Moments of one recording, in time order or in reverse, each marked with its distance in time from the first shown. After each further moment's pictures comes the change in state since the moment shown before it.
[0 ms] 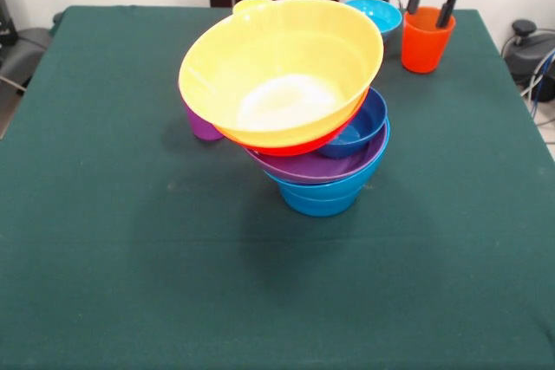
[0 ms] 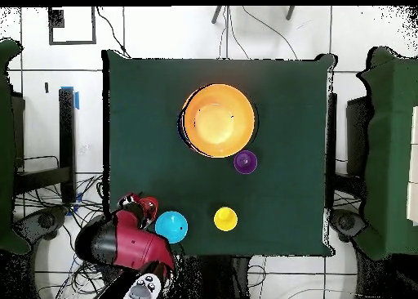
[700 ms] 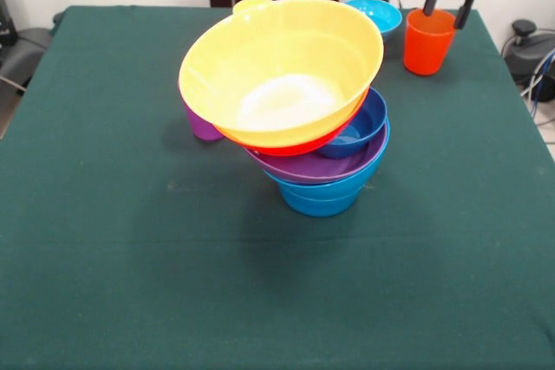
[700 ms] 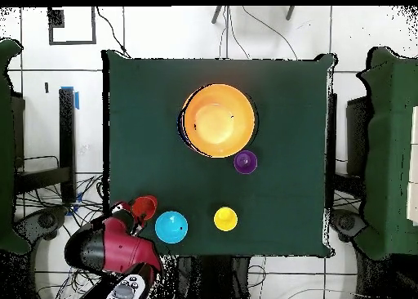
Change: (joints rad) arm 0.066 0.030 0.015 0.000 0.014 -0.004 0.000
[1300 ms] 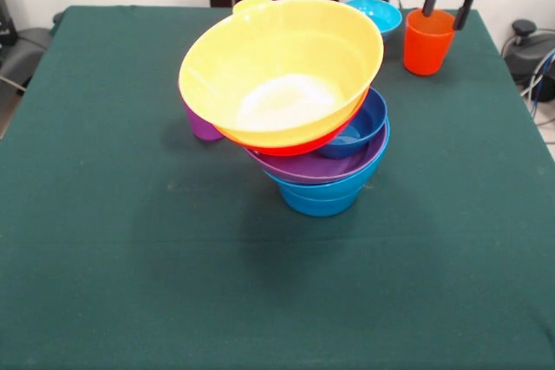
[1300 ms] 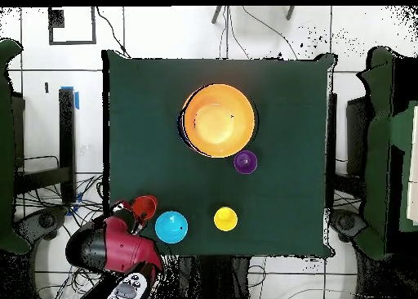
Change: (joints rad) arm -0.011 0.000 0.003 -0.001 0.000 0.000 0.000
